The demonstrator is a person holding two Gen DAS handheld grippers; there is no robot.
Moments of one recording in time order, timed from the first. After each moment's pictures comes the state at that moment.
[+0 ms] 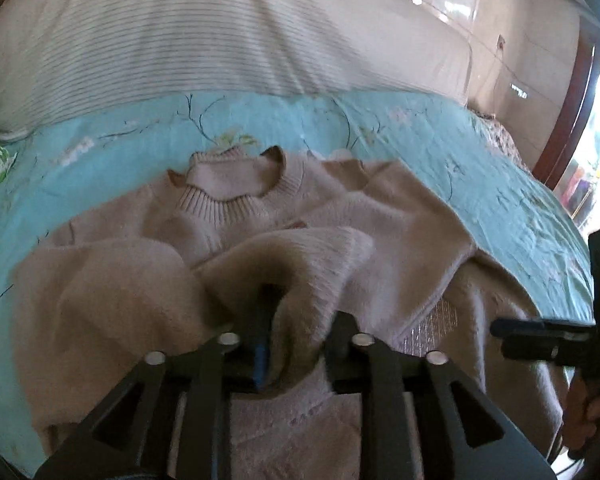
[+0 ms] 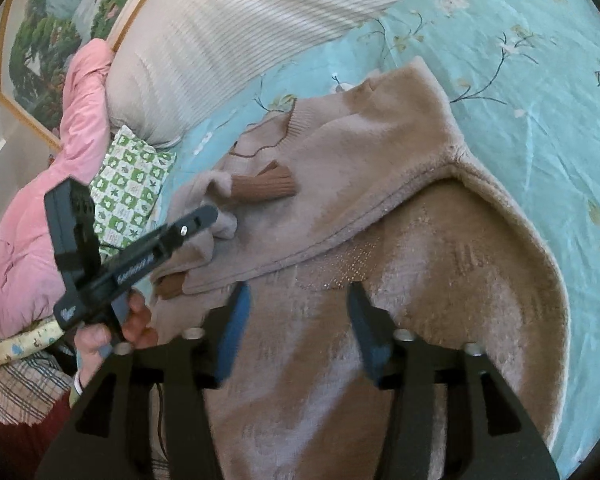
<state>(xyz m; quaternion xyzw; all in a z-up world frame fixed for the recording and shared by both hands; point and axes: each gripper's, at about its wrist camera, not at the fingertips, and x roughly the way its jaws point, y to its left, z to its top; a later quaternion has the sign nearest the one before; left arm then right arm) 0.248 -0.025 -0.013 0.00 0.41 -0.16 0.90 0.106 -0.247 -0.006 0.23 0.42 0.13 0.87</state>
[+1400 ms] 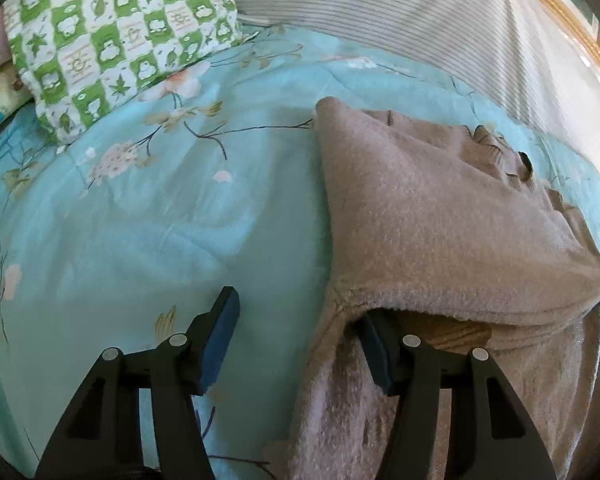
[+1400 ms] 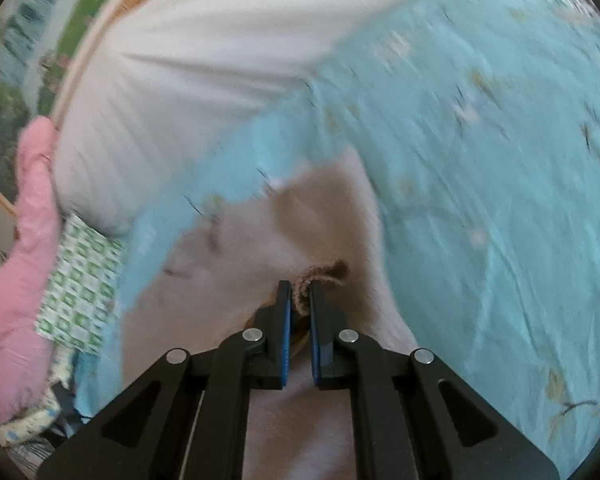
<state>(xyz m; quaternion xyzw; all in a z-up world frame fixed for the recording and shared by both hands) 0.180 0.159 -0.057 -0.11 0.44 0.13 0.88 0.175 -0.308 -0.007 0.27 0.37 0.02 0.89</state>
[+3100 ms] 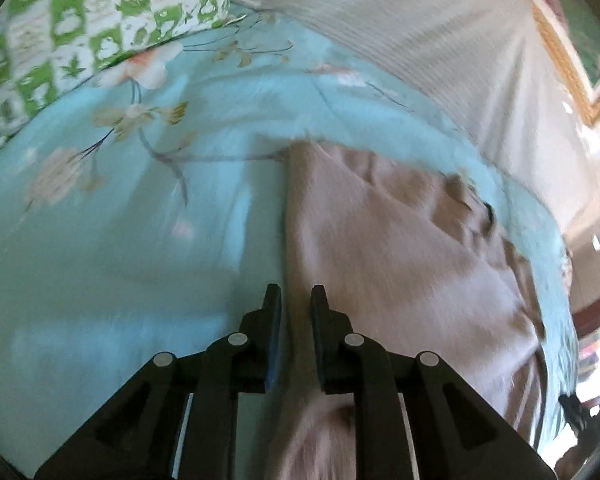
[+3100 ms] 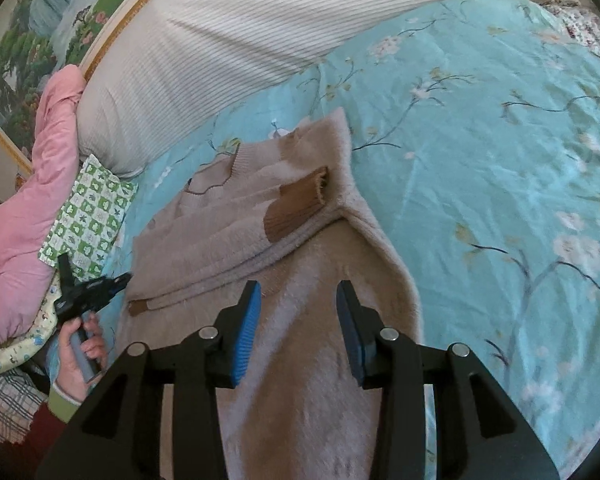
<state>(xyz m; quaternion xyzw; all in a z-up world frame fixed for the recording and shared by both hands) 0.221 0.188 -0.039 -0.23 0.45 0.03 0.86 0.047 -0.285 0.025 0.20 0.39 0.03 0.90</state>
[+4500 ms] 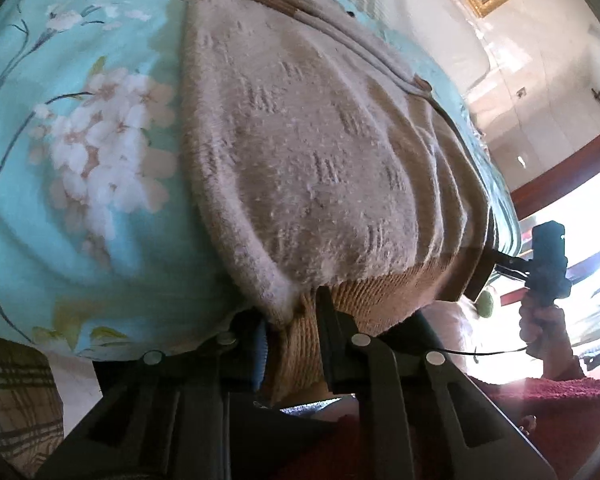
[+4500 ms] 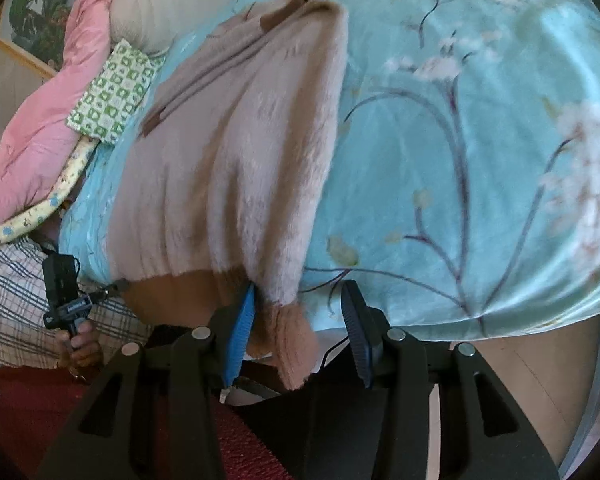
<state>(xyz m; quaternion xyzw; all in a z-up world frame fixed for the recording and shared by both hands) -0.077 0.082 -0.111 -0.23 0.51 -0.16 0.81 -0.105 -0.293 -0.064 0.17 0.52 0.13 0.83</state>
